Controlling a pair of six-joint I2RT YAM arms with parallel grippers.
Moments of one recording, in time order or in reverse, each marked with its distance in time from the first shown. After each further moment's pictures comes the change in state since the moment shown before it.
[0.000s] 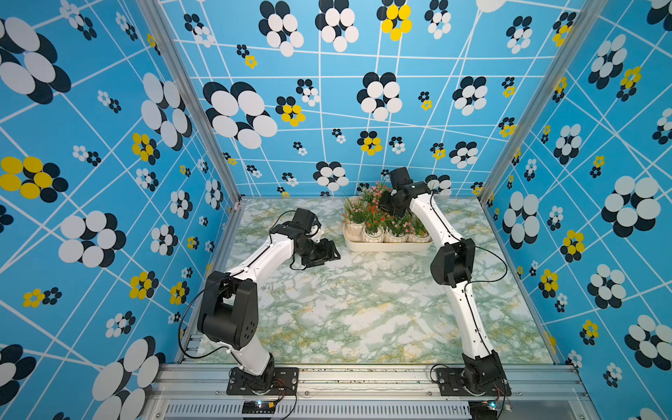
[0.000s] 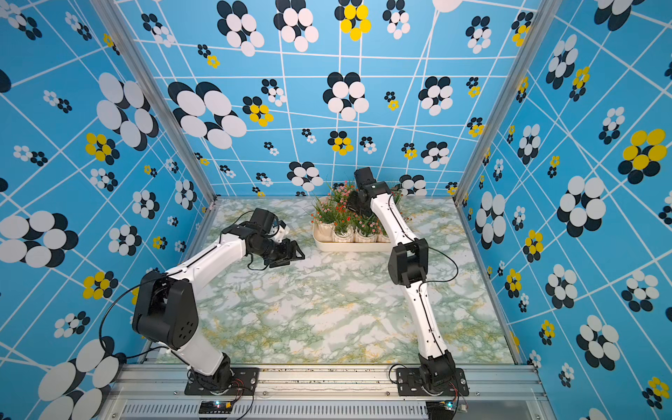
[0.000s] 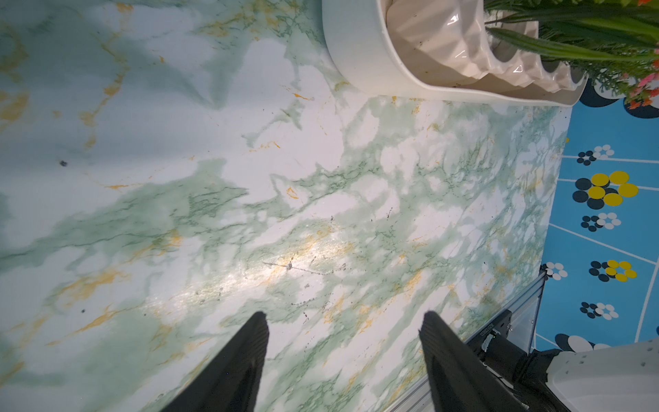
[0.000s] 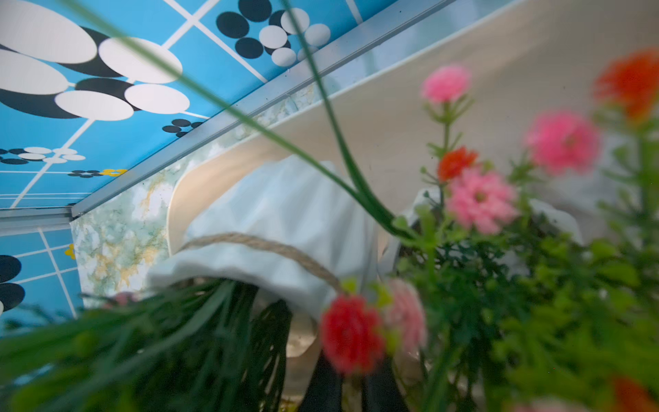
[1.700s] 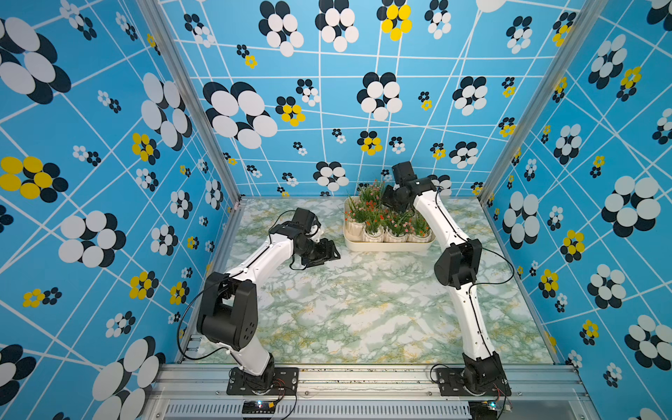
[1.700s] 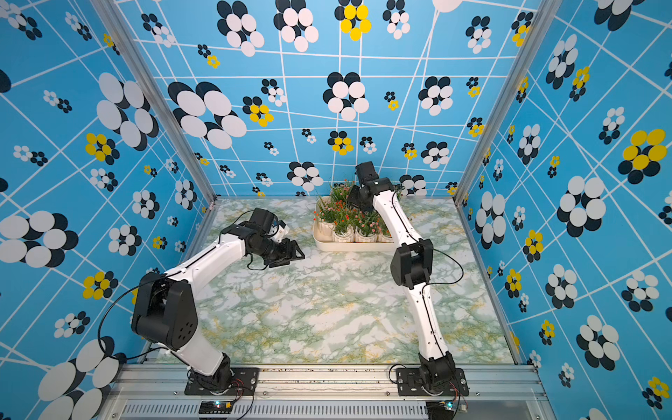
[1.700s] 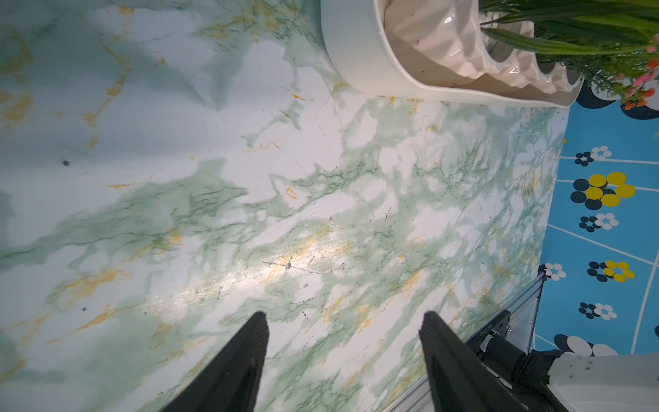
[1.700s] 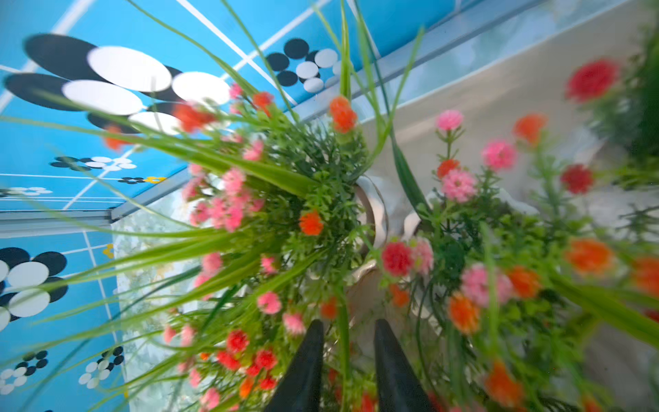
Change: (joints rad) left arm 0.001 -0.016 0.000 -0.002 -0.001 -0.003; right arm -0.001 -0.110 -0.033 0.021 0.011 0.004
